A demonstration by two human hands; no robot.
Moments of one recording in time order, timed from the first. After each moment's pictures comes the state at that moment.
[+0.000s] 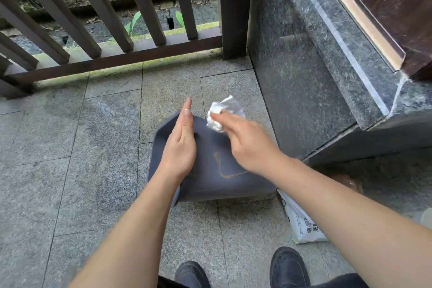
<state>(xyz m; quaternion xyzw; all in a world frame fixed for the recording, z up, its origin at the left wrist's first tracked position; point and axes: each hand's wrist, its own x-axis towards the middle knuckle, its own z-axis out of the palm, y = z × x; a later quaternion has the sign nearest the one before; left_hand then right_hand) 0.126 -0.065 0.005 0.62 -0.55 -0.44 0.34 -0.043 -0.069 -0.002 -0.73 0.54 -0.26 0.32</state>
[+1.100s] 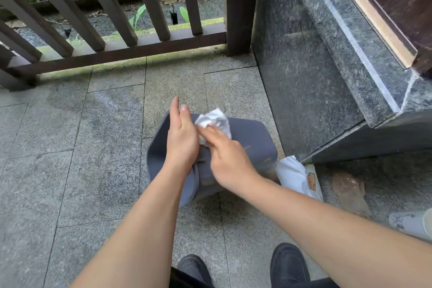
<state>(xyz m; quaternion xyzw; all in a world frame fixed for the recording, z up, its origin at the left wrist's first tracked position) 0.127 -0.078 -0.010 0.69 -0.43 -0.41 0.41 0.014 -0.038 -0.025 -0.67 0.57 -0.29 0.38</state>
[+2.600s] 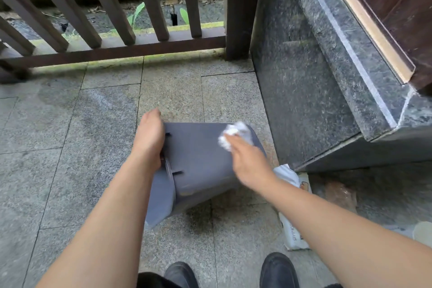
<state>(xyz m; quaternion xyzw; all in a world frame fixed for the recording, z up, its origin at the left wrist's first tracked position) 0.168 -0.106 -0.008 0.77 -0.25 -0.45 0.37 -0.047 -0.051 -0.069 -0.67 0.63 -0.17 0.35</state>
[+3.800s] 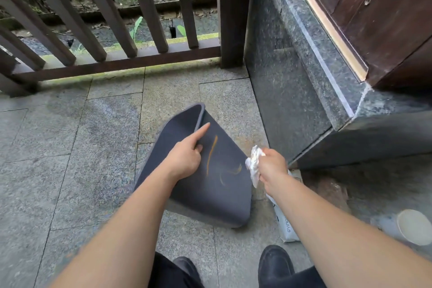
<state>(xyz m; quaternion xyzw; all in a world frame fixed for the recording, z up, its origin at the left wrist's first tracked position) 0.135 -0.059 -0.018 0.65 -0.63 -0.41 0.12 -0.082 -0.029 -0.043 -0.18 0.74 -0.35 0.54</state>
